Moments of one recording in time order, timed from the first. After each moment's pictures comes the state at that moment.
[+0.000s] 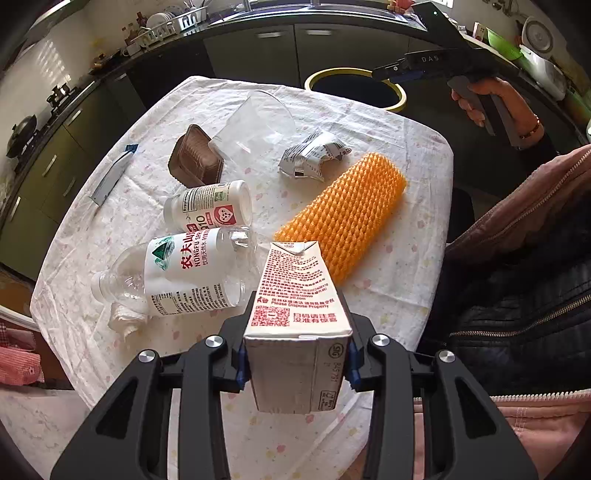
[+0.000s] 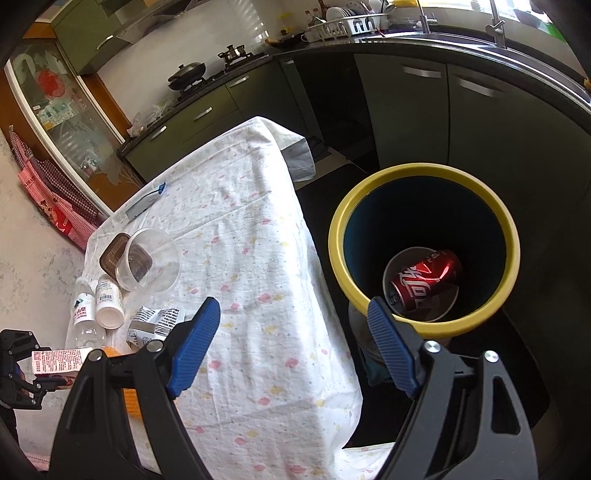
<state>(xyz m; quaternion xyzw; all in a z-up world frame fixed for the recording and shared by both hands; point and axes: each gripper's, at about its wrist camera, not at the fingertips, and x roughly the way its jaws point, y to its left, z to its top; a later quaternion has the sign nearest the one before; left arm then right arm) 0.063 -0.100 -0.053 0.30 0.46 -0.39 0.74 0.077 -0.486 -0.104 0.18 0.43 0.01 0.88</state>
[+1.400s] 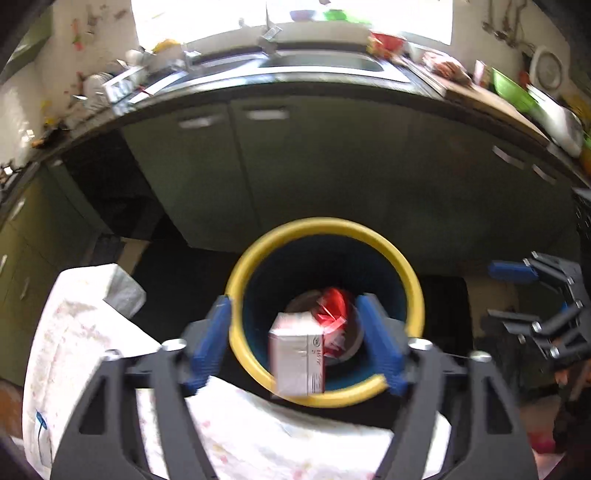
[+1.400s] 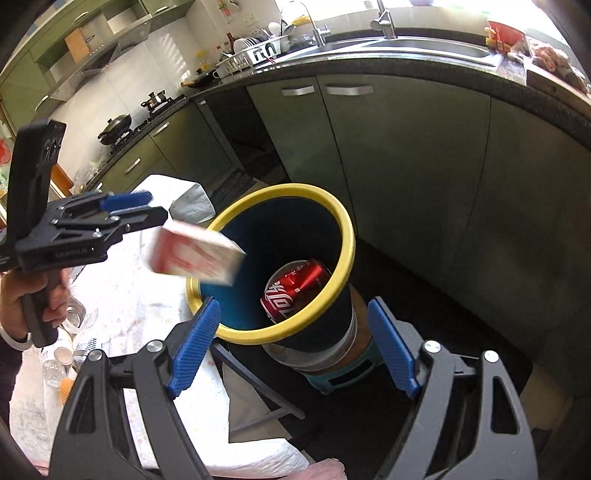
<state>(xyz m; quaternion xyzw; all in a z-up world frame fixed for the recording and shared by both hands) 0.209 -0.526 -0.056 0.26 0.38 -0.46 0.76 0.006 -0.623 -0.107 0.23 0.39 -0.13 0.88</state>
